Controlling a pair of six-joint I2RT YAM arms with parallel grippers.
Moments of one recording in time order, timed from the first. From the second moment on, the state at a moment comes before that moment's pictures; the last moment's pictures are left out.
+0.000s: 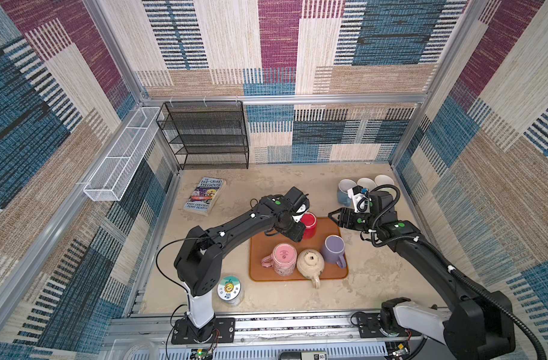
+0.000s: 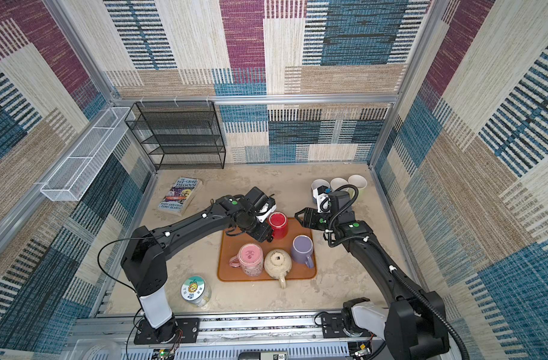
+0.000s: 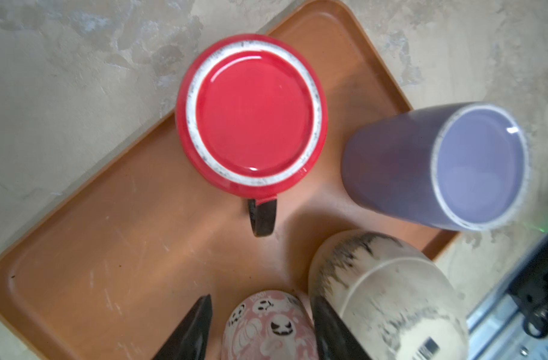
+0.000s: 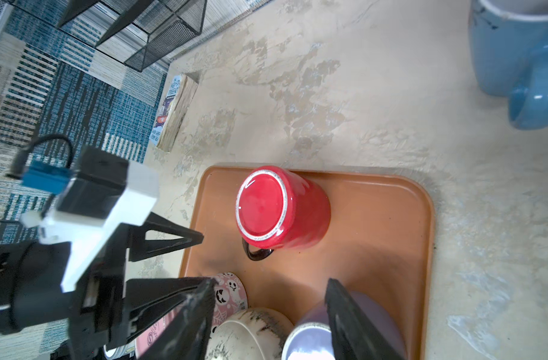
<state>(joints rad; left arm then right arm) -0.80 1.86 1.54 -0.87 0.08 -0.14 0.21 1.16 0.83 -0.35 -0.49 0.45</state>
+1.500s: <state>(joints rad) -0.82 2.11 1.72 -0.87 -0.08 -0.12 0.20 1.21 0.81 -0.34 -0.51 0.43</state>
